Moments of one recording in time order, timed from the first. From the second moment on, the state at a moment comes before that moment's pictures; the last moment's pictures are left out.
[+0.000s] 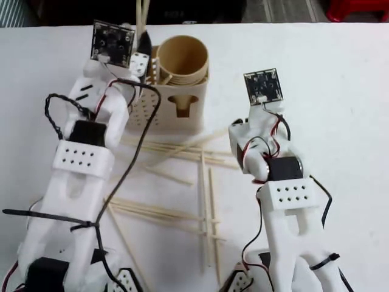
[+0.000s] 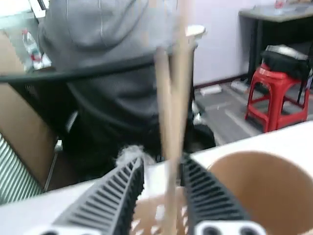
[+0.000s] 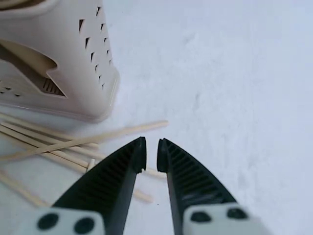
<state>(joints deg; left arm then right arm) 4.6 -25.1 28.9 15.3 -8.7 -10.1 -40.0 45.8 44.6 6.8</state>
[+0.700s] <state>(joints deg) -4.1 -48.2 28.9 54.3 -8.7 -10.1 -40.0 45.8 44.6 6.8</state>
